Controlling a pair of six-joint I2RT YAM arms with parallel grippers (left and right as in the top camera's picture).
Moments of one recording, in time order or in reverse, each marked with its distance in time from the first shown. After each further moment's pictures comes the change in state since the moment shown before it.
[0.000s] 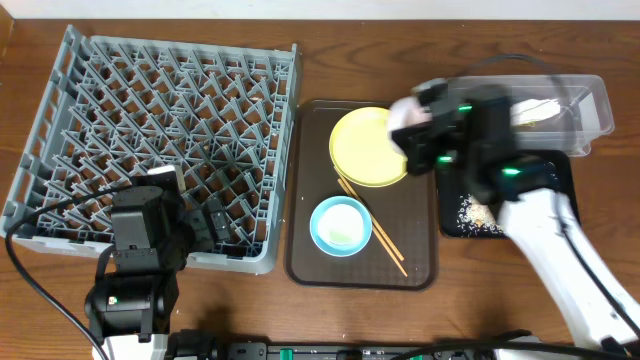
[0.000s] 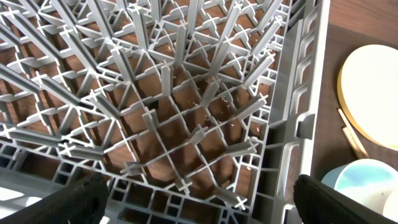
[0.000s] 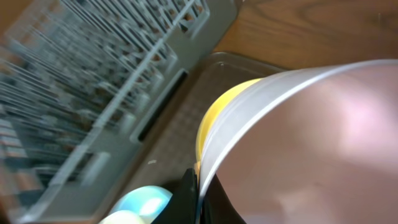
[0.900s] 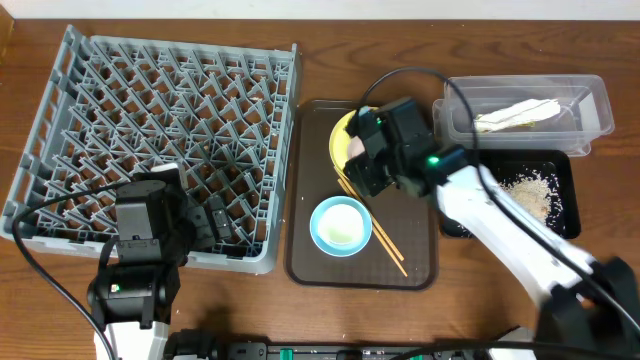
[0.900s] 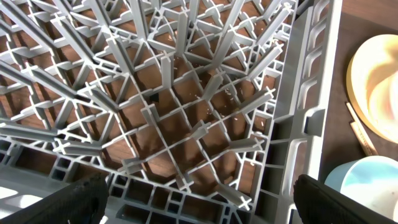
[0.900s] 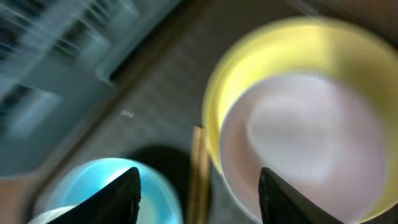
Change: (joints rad) left arm 0.000 0.048 0.000 0.000 0.000 0.000; right arm 0.207 0.191 0.106 -0.167 0.166 -0.134
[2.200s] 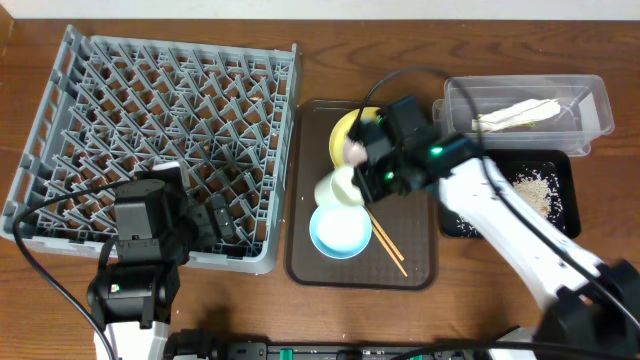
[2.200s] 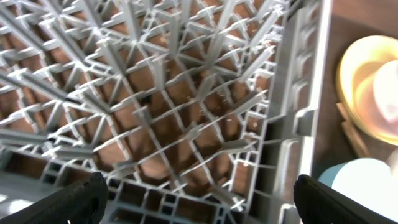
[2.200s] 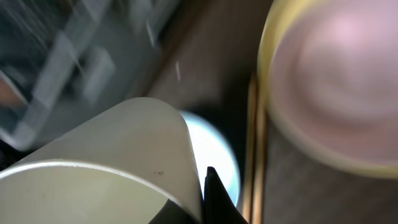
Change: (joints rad) left arm 0.000 0.000 0.000 0.024 0.047 0.000; right arm -0.012 0.006 0.097 -0.218 -0.135 0.117
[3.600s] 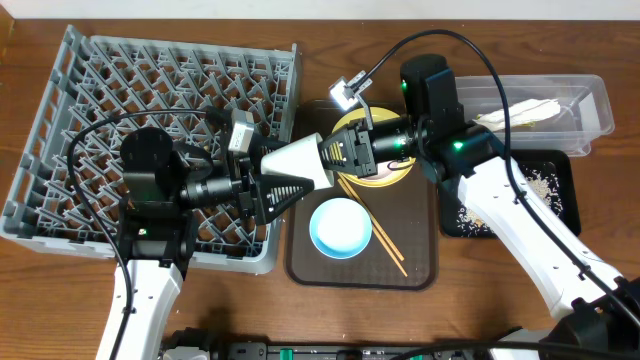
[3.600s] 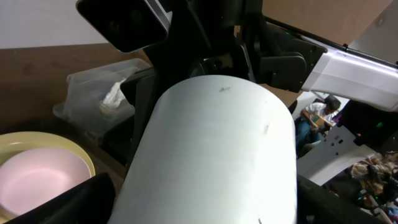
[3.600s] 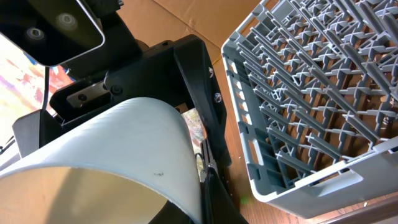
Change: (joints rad) left arm -0.093 0.256 0.002 0.920 1.209 -0.209; right arm -0.041 -0.038 0.032 0.461 -0.820 0.339
